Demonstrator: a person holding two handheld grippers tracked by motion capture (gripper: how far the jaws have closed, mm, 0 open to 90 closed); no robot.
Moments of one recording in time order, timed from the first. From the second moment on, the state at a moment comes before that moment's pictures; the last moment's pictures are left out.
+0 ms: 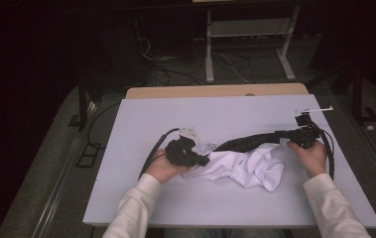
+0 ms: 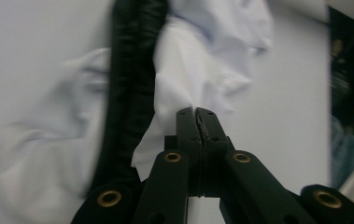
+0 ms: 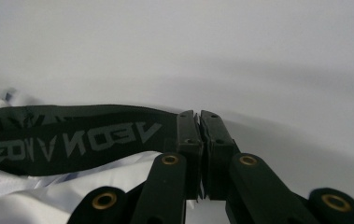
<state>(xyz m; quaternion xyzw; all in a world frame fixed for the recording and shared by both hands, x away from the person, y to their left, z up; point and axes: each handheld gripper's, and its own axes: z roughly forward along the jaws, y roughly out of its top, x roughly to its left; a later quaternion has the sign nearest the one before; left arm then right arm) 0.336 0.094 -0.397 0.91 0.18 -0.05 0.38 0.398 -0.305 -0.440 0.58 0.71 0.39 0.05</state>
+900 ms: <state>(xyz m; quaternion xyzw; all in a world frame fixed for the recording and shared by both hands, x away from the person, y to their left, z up) 0.312 0.136 -0.405 0.87 0.27 -0.04 0.41 0.392 -0.303 -0.443 0.58 0.72 0.38 0.05</state>
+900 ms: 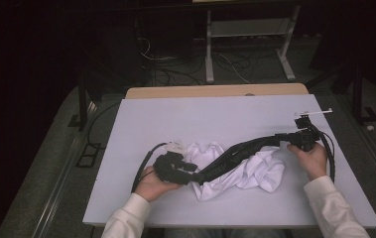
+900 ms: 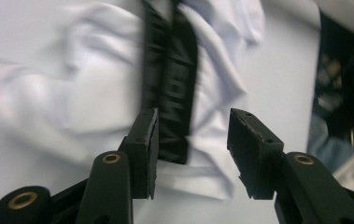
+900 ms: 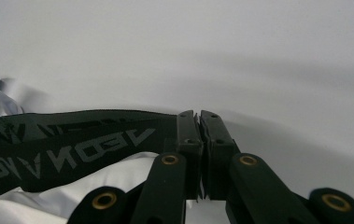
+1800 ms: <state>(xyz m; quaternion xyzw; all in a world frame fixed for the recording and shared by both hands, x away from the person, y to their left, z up) 0.324 0.115 -0.454 0.84 0.33 -0.15 0.39 0.392 -0.305 -0.443 0.58 0.72 0.38 0.04</state>
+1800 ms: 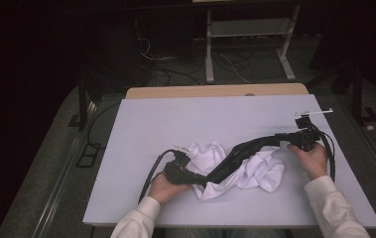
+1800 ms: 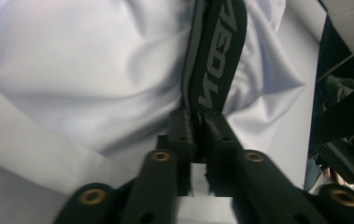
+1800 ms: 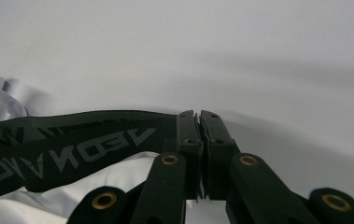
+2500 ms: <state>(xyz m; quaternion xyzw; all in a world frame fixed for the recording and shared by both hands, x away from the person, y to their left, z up) 0.355 0.162 -0.382 0.84 0.35 0.00 0.42 0.394 -0.295 -0.415 0.54 0.73 0.43 0.04</state>
